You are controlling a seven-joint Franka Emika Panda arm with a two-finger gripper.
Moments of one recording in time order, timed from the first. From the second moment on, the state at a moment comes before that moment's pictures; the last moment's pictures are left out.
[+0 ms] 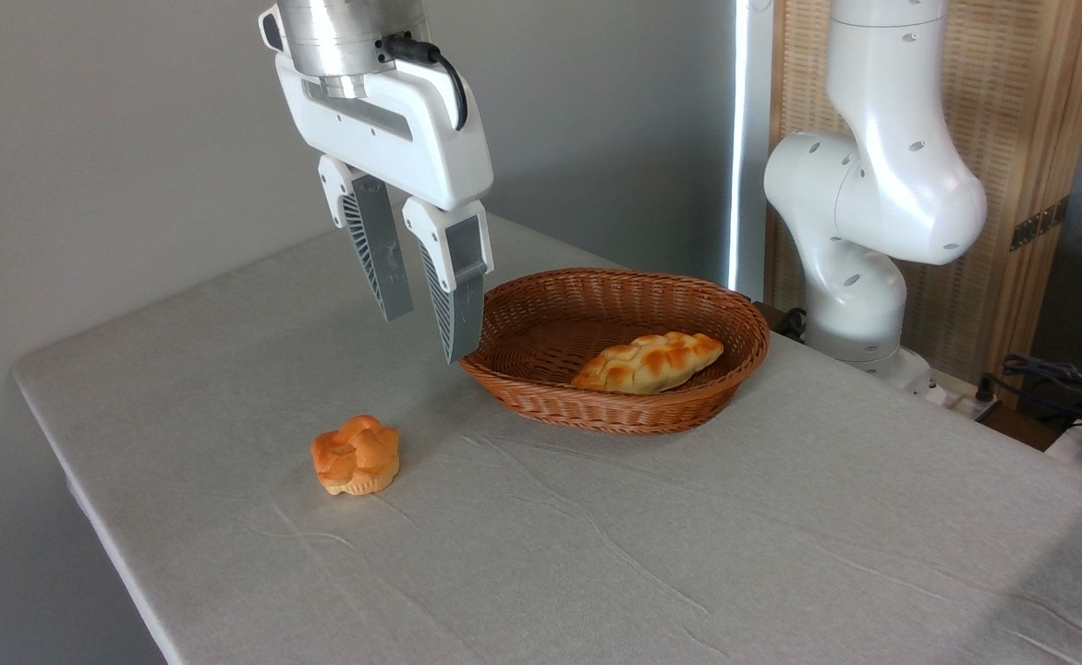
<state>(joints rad) -0.06 0.00 0.02 -1.59 -0.01 1.59 0.75</state>
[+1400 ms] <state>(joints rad) -0.06 -0.16 0.01 -1.79 -0.02 1.60 0.75</state>
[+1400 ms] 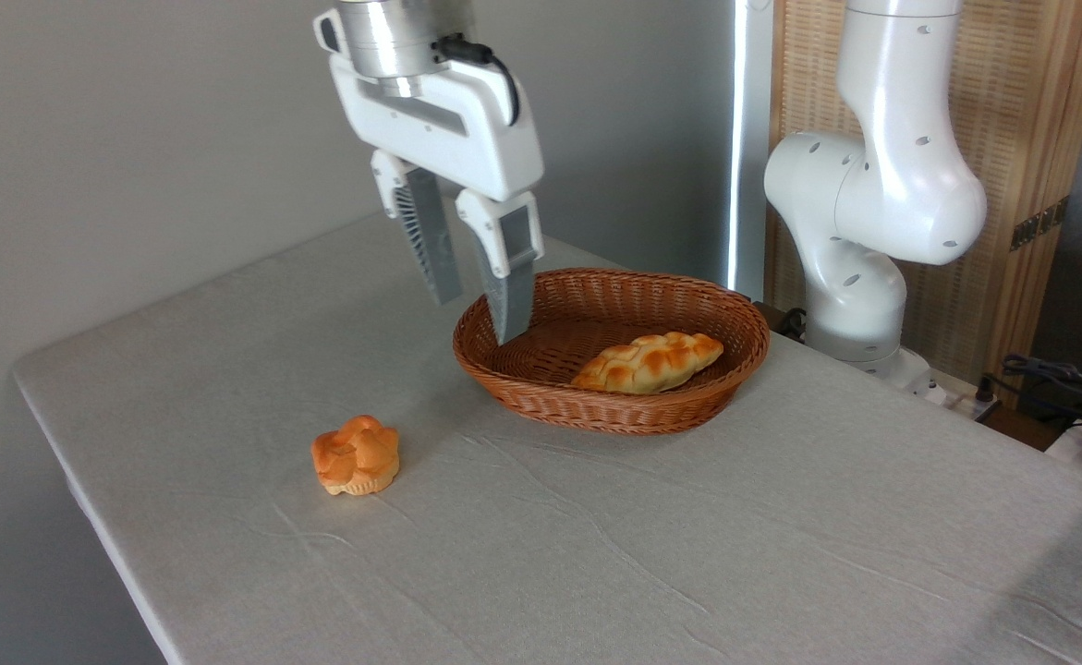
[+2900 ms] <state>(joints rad) -0.24 -0.53 -0.02 -2.51 0.04 1.71 0.79</state>
